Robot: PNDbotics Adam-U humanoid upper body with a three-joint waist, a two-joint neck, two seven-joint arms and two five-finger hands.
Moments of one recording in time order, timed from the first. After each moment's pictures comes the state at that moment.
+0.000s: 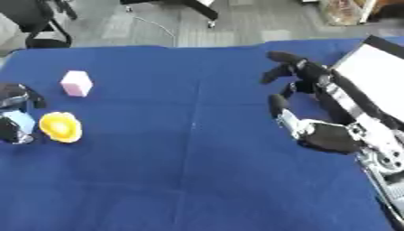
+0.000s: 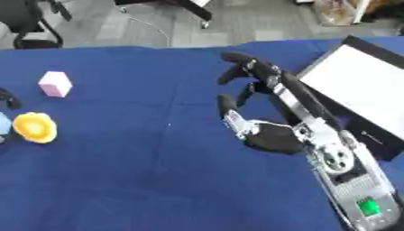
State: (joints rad) left arm -0.36 0.80 -0.04 -1.30 -0.91 -0.20 -0.61; right arm -0.39 -0.33 0.39 -1.98 0.23 -0.04 0.13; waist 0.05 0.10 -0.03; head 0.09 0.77
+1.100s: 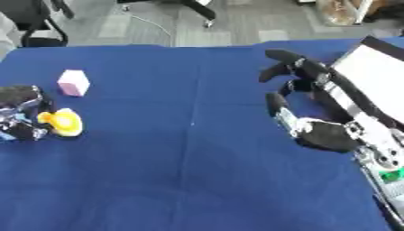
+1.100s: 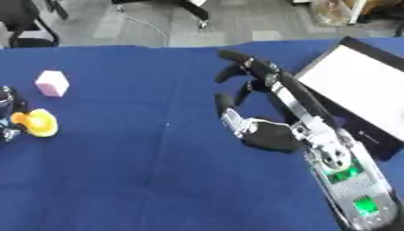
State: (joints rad) left arm -0.35 0.75 -0.03 -1.30 -0.95 -0.23 -0.37; right arm -0.39 -0.32 0.39 -1.98 0.23 -0.04 0.13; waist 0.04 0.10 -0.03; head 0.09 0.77
